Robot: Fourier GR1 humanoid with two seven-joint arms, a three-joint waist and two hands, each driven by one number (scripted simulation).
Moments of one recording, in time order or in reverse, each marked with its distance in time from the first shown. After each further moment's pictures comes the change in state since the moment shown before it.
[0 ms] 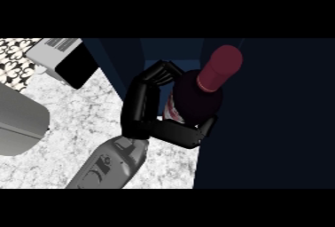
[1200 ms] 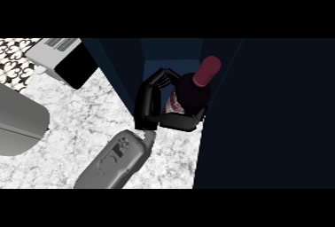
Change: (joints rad) left arm -0.014 0.000 -0.026 0.321 0.141 0.060 -0.313; right arm -0.032 0.001 -0.014 0.001 0.002 -0.002 0.020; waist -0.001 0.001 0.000
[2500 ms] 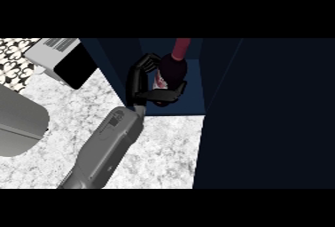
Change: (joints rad) left arm -0.165 0.003 0.212 0.404 0.074 -0.144 -0.200; right arm 0.034 0.016 0.007 0.004 0.001 0.009 -0.039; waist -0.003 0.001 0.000
